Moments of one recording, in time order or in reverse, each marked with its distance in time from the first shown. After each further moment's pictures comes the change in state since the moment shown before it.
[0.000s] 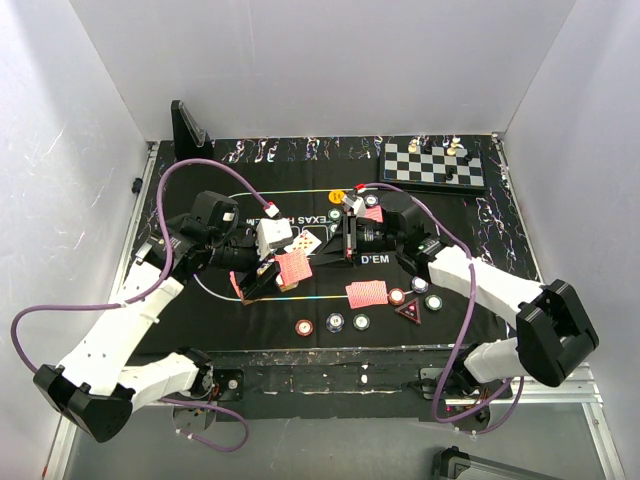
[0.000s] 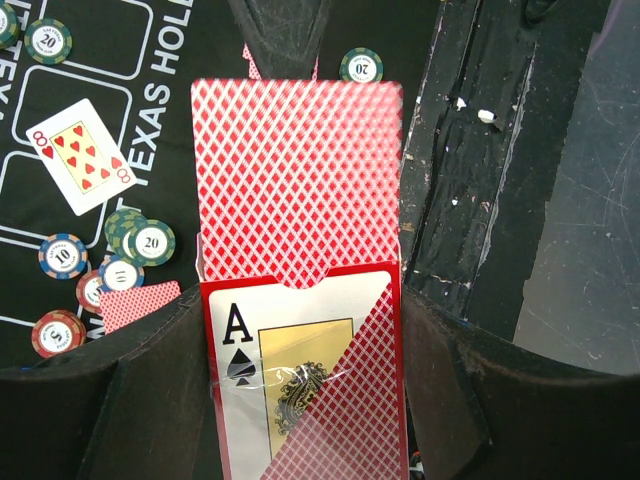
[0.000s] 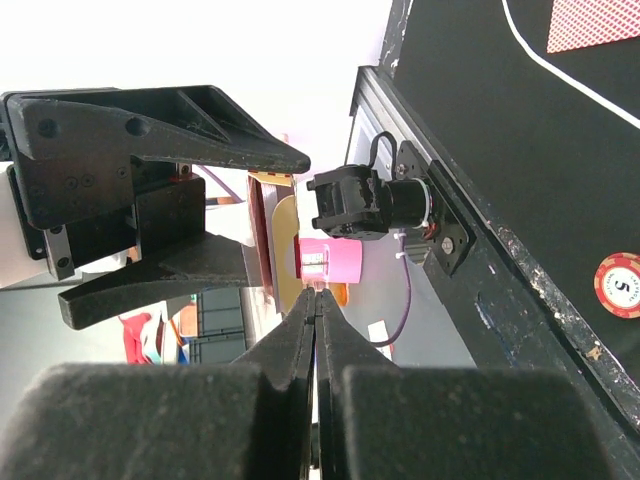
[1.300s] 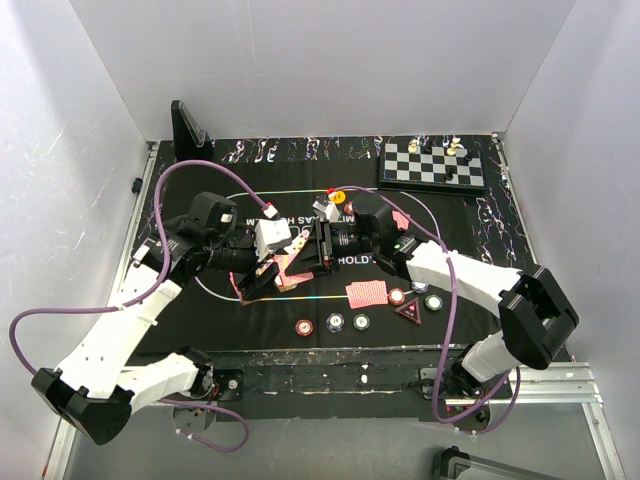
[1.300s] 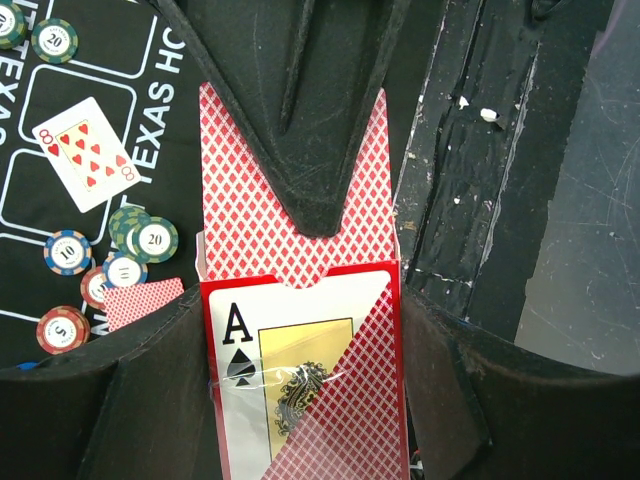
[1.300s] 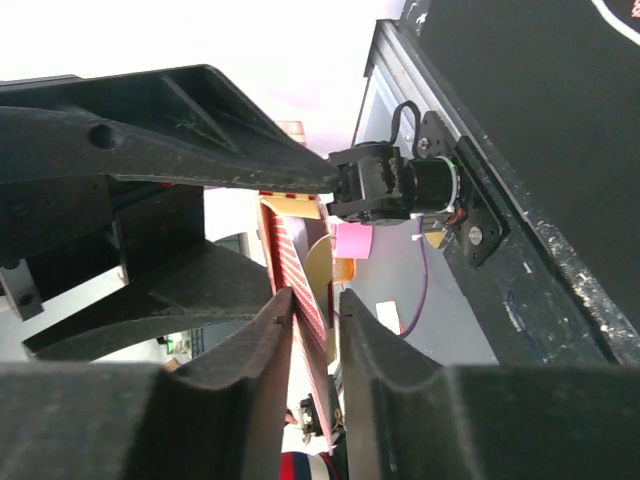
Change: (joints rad) left arm 0.000 -0.016 0.000 0.002 -0.006 0.000; right arm 0.125 0.116 0.110 -0.004 0.019 0.008
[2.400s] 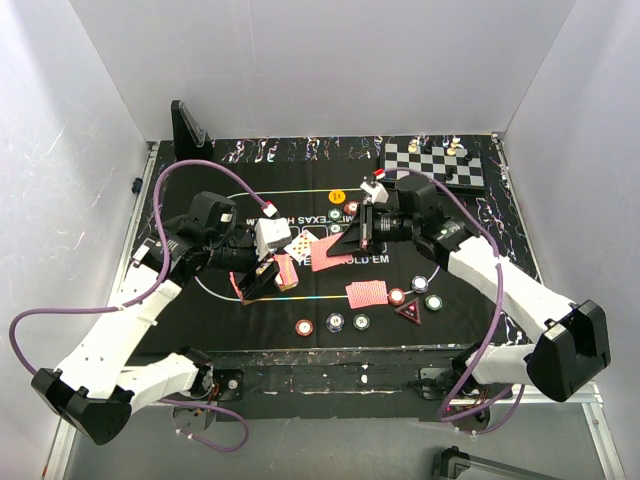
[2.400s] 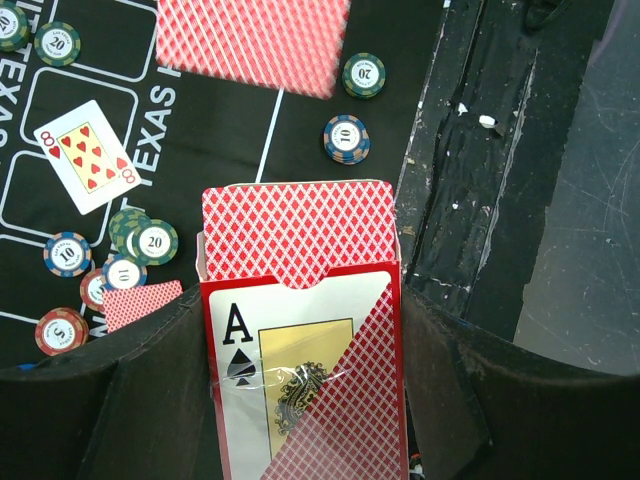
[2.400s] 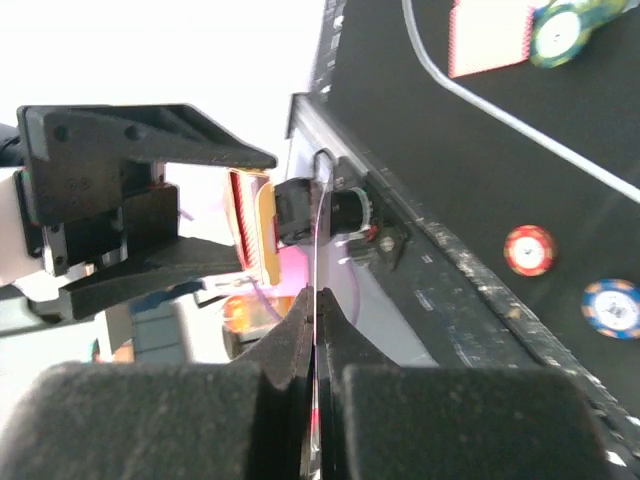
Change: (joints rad) left arm 0.000 0.000 0.000 0.005 0.000 -0.014; right arm -0.203 -0.211 0.022 -0.377 0.023 -0.203
